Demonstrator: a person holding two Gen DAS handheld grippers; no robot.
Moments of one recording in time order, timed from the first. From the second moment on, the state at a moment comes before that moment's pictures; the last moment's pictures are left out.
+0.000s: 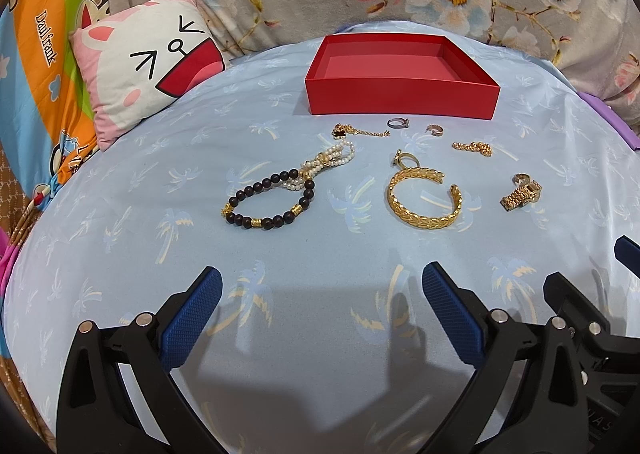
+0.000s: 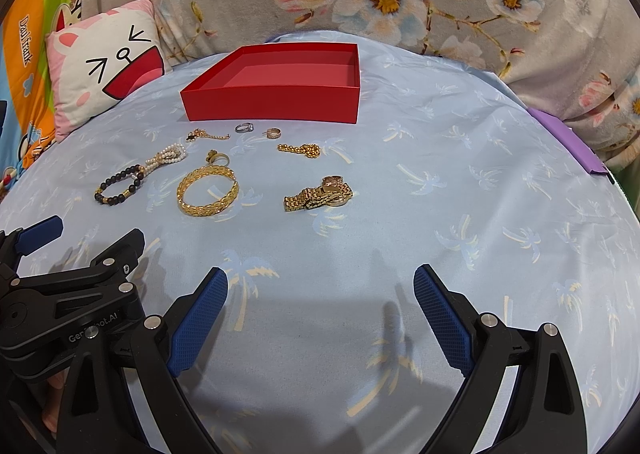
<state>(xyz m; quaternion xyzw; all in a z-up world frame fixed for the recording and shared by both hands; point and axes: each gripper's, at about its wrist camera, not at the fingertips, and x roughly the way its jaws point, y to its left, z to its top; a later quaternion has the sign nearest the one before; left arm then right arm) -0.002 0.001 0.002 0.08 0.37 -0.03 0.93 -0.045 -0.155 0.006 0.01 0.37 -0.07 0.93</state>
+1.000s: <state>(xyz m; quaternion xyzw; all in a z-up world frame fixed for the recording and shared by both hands) 0.030 0.103 0.014 0.01 0.39 -0.03 0.92 -0.020 -0.185 0.027 0.03 0.39 -0.04 0.92</state>
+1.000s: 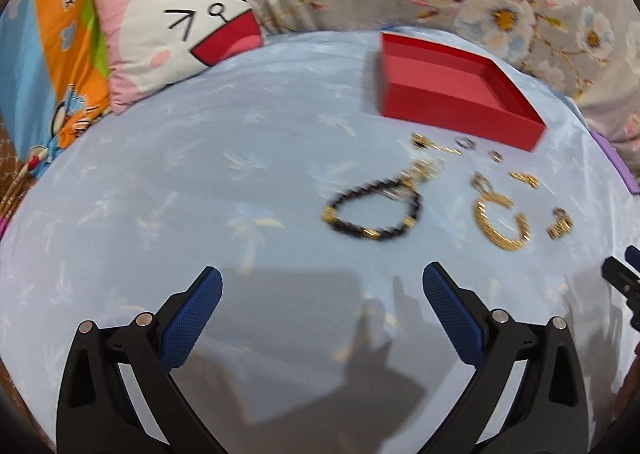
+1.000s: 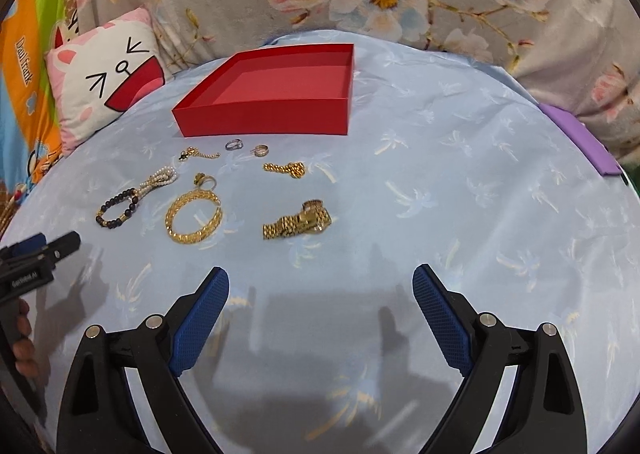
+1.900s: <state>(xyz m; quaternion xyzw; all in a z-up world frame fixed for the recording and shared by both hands) 0.092 0.063 0.005 0.03 0.41 -0.12 0.90 0.033 -0.189 0.012 0.06 0.41 0.01 0.91</state>
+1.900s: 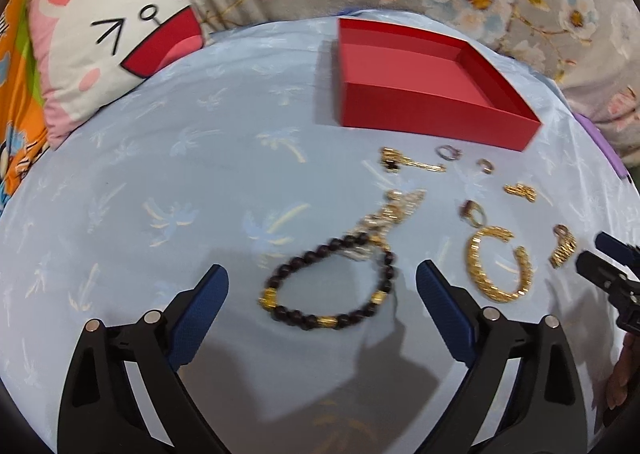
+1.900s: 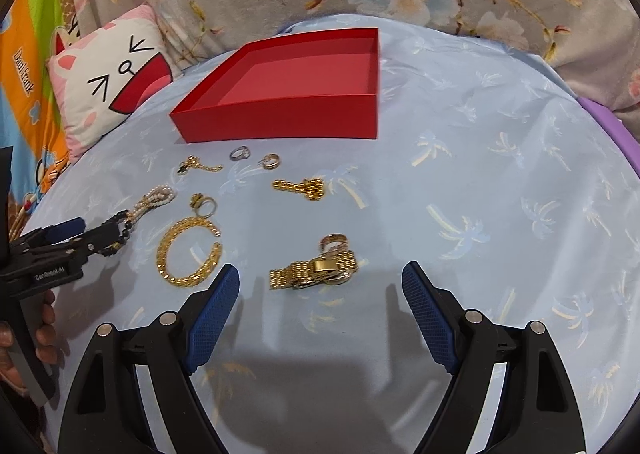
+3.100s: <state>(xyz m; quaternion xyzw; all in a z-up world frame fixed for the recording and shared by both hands) 0.099 0.091 -0.006 -0.01 0.43 -0.10 0.90 0.058 -0.114 -0.006 0.01 0.43 0.08 0.90</state>
